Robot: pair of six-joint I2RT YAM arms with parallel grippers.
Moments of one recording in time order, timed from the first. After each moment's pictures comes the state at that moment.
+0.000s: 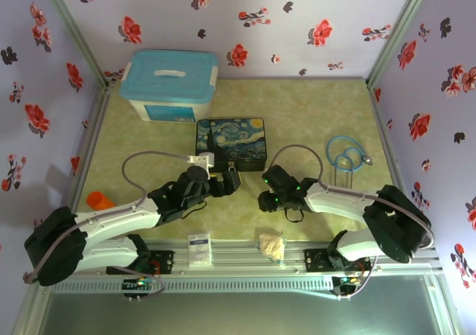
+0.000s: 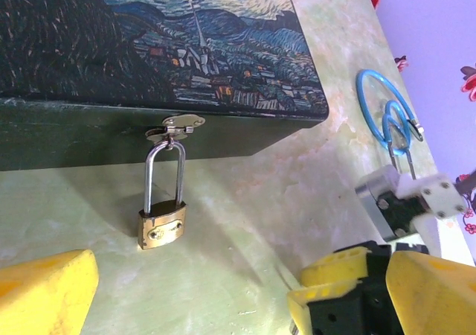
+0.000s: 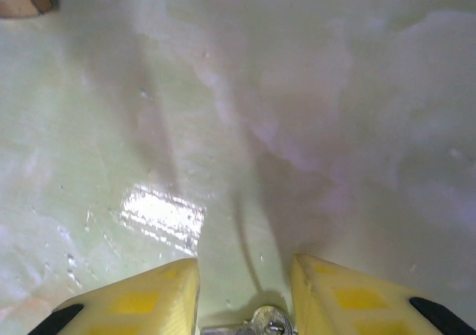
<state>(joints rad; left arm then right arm) -0.96 1.17 0.50 0.15 -0.16 -0.86 0.85 1.36 0.57 -0.35 -0.05 0.59</state>
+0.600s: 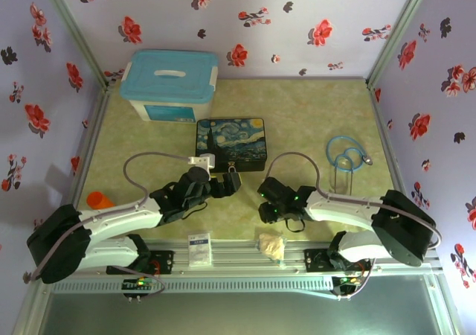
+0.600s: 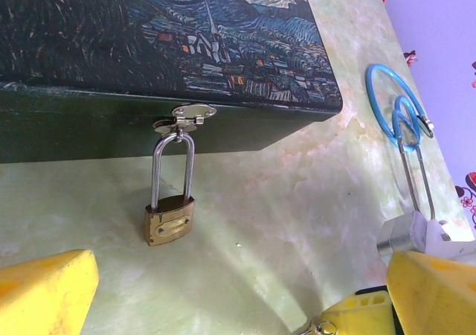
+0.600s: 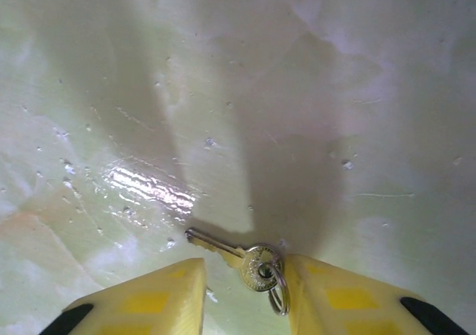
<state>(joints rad) -0.96 1.19 0.49 0.17 -0.16 -0.86 0.98 1.31 0.56 -0.44 0.02 0.64</state>
